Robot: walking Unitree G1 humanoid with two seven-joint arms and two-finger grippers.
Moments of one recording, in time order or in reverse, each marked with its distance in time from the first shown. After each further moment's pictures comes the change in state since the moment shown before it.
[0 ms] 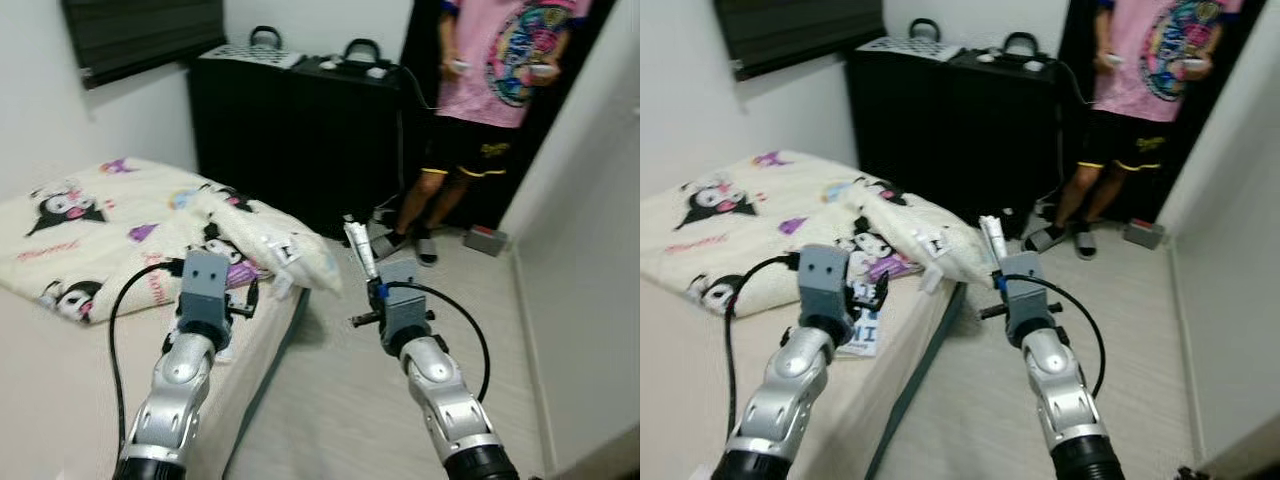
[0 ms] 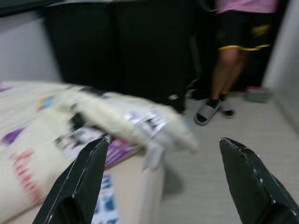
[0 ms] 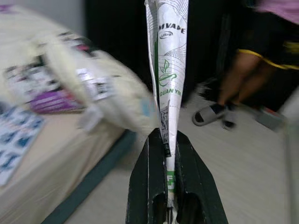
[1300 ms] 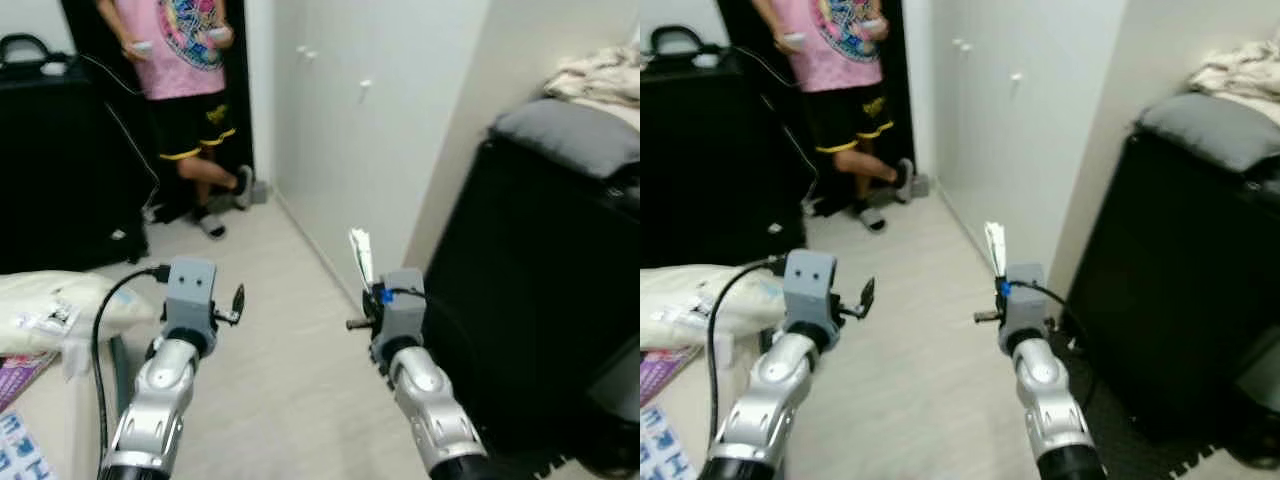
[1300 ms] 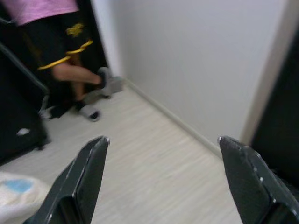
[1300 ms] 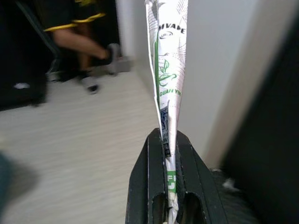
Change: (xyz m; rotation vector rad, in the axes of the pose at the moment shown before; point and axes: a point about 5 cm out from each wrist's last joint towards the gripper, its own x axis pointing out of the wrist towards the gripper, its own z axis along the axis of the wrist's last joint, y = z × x) left arm -0.008 0.014 -0.011 0.025 0.040 0.014; right arm -0.003 0.008 -0.014 0.131 0.009 -0.041
